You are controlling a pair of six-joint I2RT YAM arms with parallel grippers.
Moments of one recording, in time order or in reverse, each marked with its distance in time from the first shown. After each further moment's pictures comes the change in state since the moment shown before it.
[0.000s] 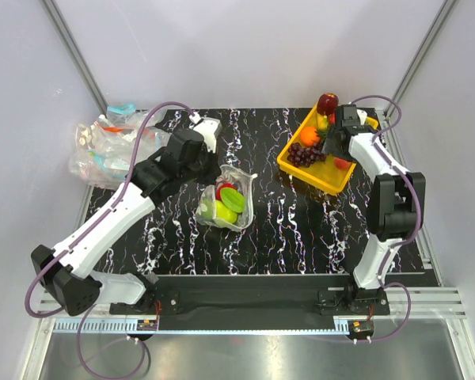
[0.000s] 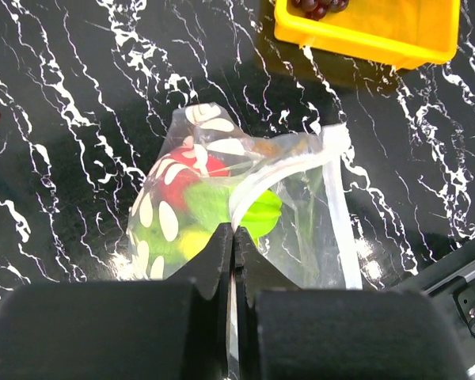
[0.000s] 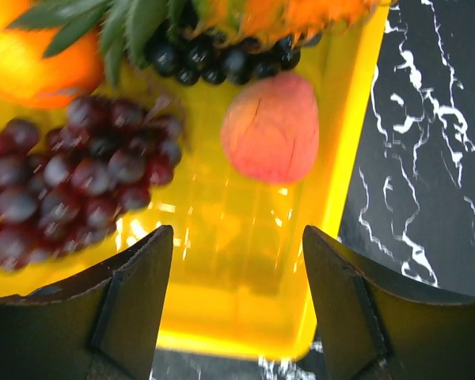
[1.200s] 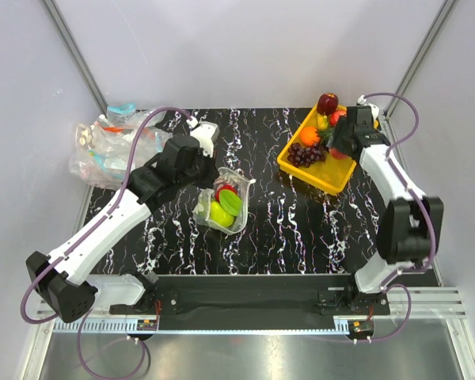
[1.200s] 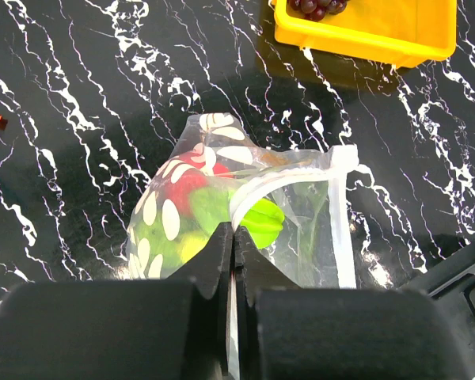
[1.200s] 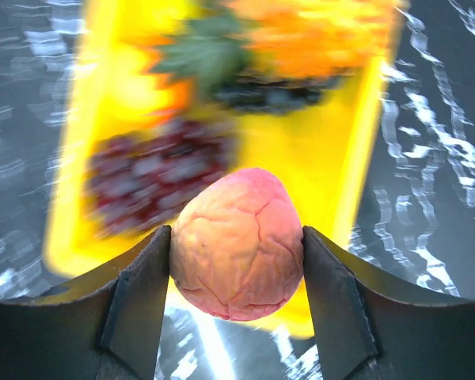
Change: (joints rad) left arm 0.001 -0.067 -0.082 0.054 0.001 0.029; right arm -0.023 -0.158 -0.133 0.159 -0.064 0.009
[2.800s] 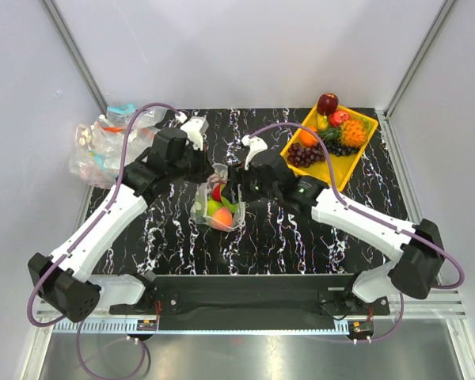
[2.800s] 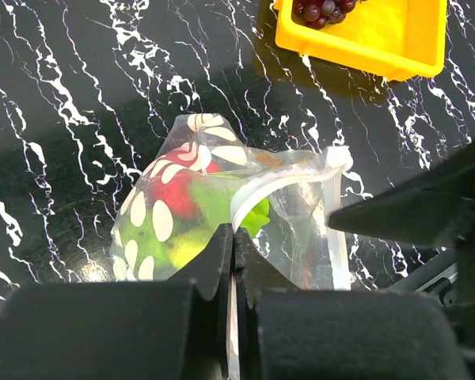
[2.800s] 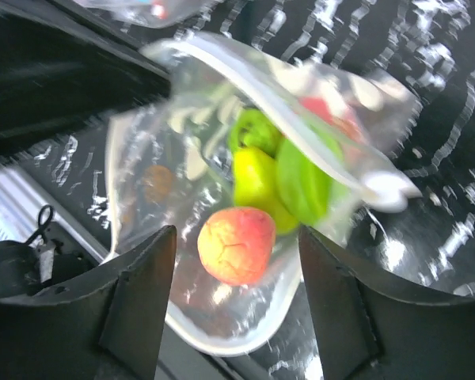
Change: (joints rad) left arm 0.129 0.013 -0.009 0.016 0.147 -0.023; right arm 0.844 -0.247 -0.134 0.134 -0.206 0.105
